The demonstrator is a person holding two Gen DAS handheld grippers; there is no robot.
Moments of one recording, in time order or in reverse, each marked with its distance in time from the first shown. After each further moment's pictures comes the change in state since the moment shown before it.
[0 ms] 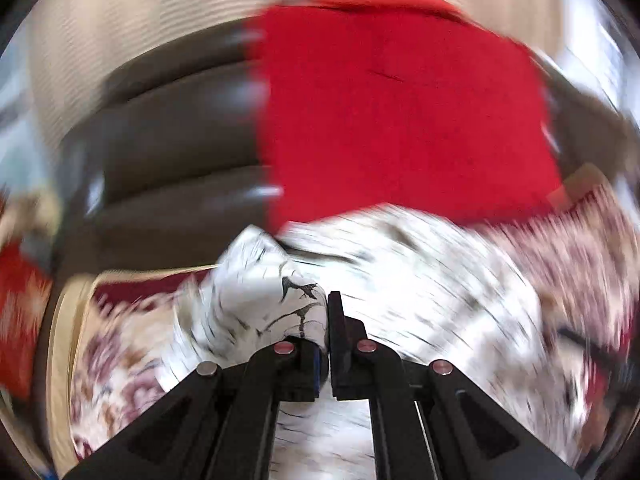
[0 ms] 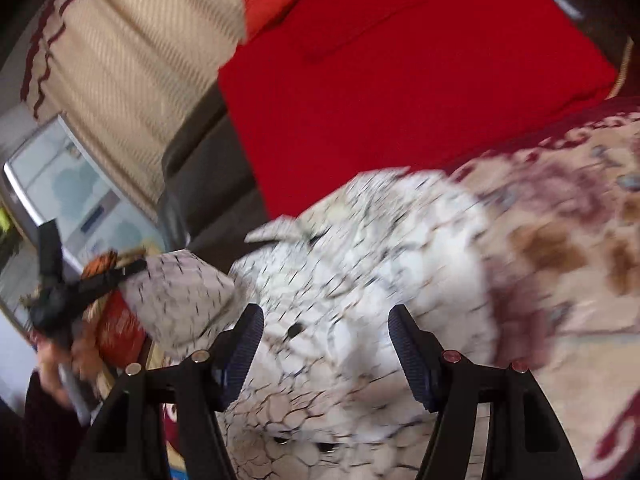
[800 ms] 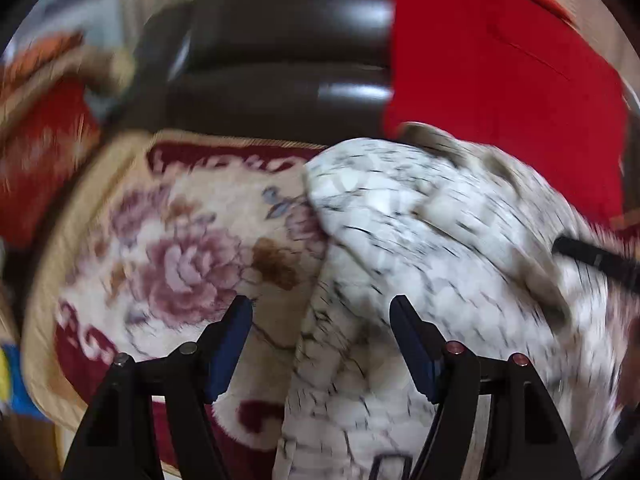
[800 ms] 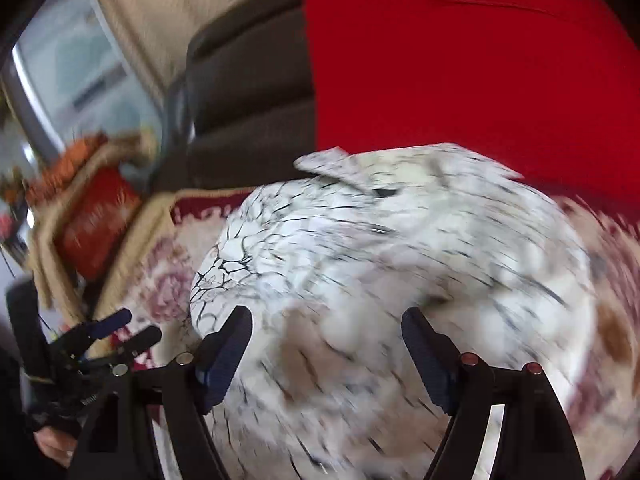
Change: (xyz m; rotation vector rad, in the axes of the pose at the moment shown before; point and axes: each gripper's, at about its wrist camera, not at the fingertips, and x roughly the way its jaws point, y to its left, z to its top) left arm 0.012 0.115 -0.137 -0.439 0.176 0.155; right arm 0.123 0.143 -0.003 -0.384 0.326 -0.092
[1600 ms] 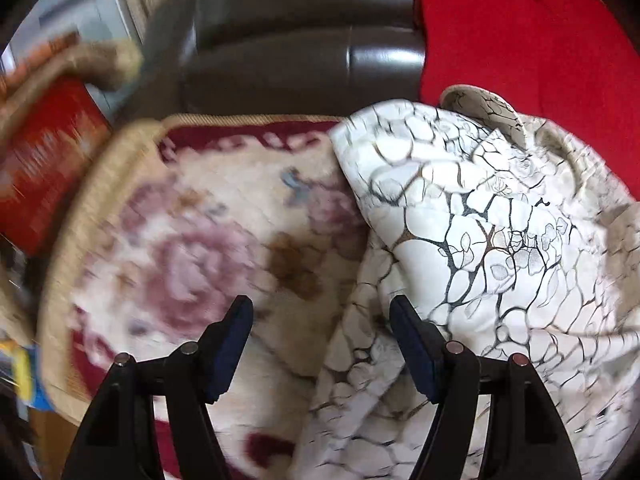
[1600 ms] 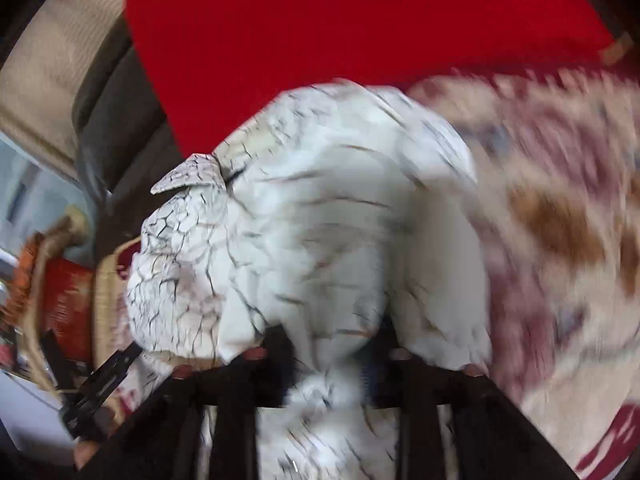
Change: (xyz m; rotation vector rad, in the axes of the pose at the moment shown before) left arm 0.044 -0.020 0.011 0.090 0.049 0.190; right arm -0.028 -0.164 -0.058 0.489 0.081 -0.028
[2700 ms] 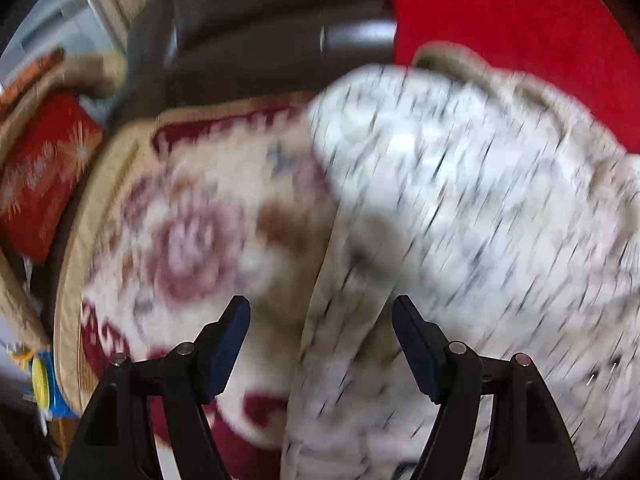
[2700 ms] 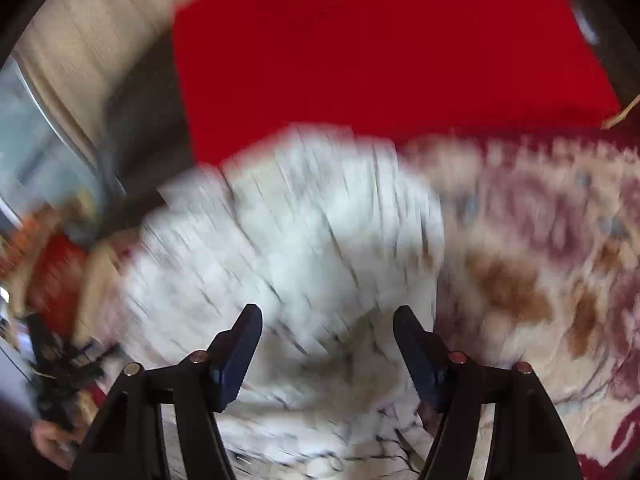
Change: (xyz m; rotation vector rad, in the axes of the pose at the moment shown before) left arm -0.001 -0.014 -0.034 0.053 0.097 -0.025; right arm -0.022 -0.003 0.002 -0.200 -0.055 -0.135
